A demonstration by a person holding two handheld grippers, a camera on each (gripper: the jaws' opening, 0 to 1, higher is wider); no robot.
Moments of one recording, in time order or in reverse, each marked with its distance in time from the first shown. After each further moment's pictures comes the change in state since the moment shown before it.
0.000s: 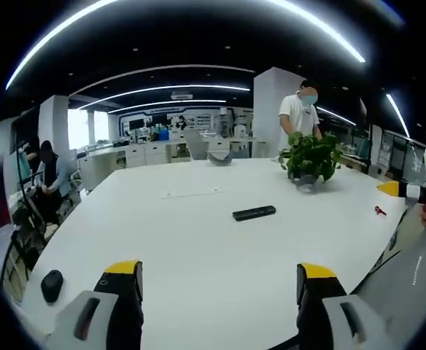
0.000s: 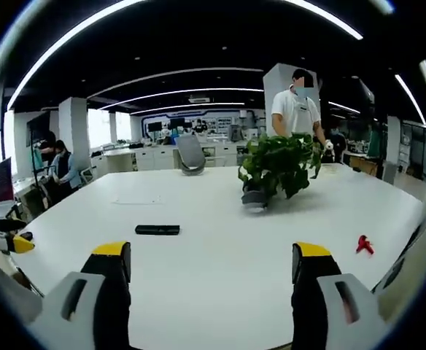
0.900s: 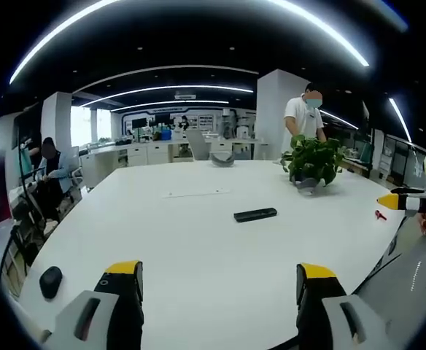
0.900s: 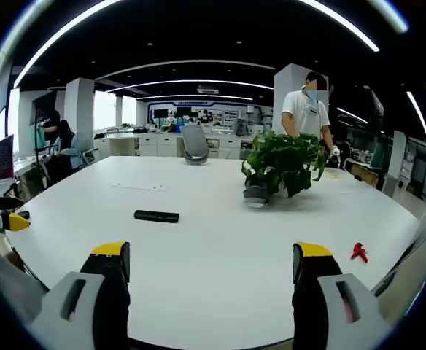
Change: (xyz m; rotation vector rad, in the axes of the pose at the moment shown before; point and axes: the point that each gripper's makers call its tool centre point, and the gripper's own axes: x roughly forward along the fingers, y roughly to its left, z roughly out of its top) left arm -0.001 0.003 -0.001 -0.028 -0.006 -0.001; right arm 0.000 0.005 -0.009 -0.056 0.049 0.010
